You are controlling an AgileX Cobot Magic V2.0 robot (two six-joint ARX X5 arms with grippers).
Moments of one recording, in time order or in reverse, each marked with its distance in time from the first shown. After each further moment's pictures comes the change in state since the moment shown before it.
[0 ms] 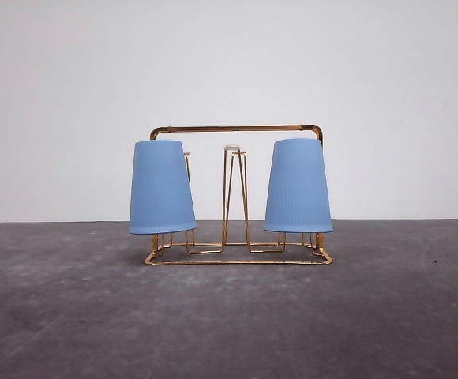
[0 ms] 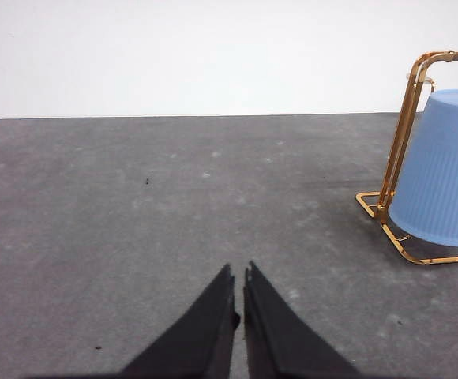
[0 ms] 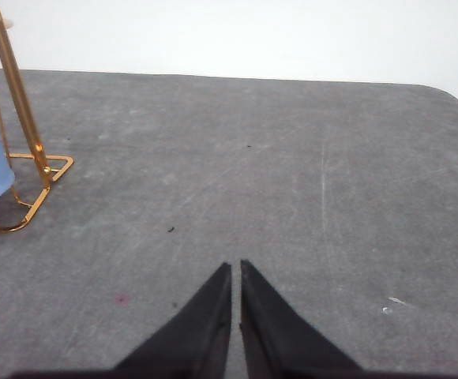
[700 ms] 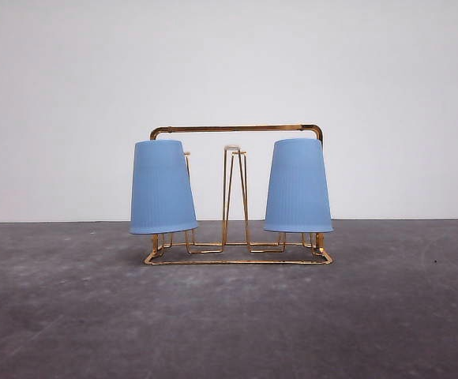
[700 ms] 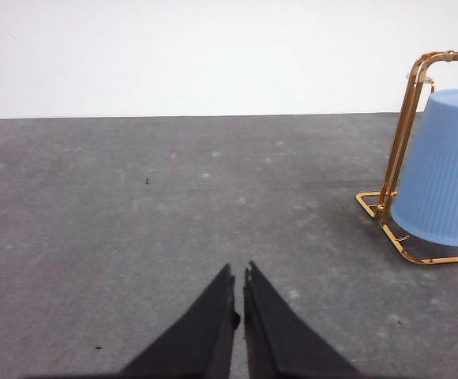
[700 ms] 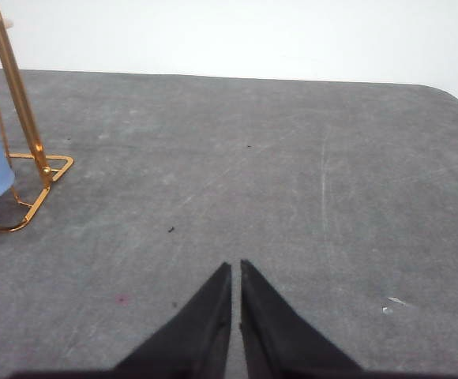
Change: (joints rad) left_arx 0.000 0.000 0.000 0.000 0.000 0.000; right_arx 0.000 0.000 0.000 0.000 0.000 0.000
